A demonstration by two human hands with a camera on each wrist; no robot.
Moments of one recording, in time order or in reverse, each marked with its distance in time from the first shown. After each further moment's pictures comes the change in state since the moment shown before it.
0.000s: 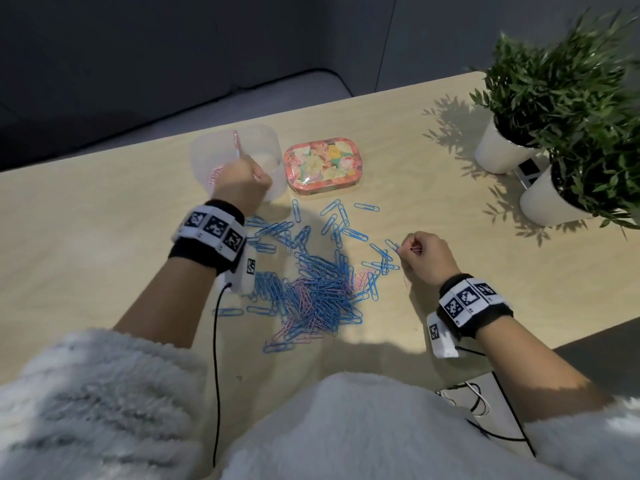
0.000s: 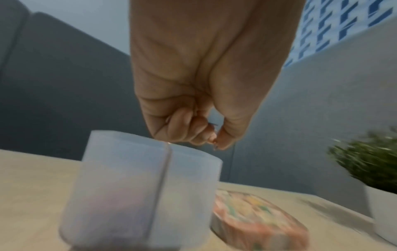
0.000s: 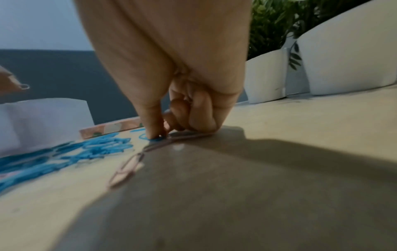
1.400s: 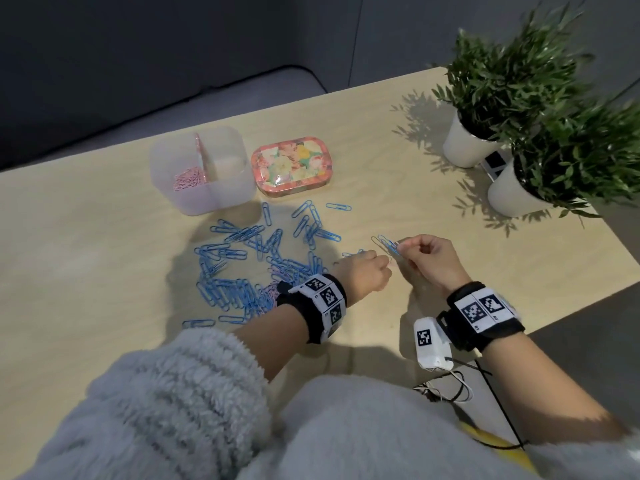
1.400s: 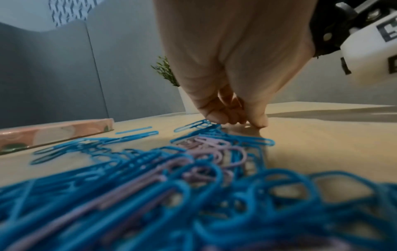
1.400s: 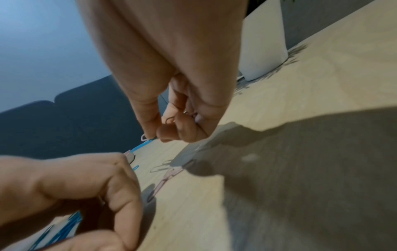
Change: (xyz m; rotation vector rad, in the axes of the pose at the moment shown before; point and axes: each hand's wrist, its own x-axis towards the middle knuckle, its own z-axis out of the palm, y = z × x) left_hand -0.092 0.094 0.169 0.686 -0.546 1.016; right_hand -0.019 0.017 -0.029 0.600 0.069 0.182
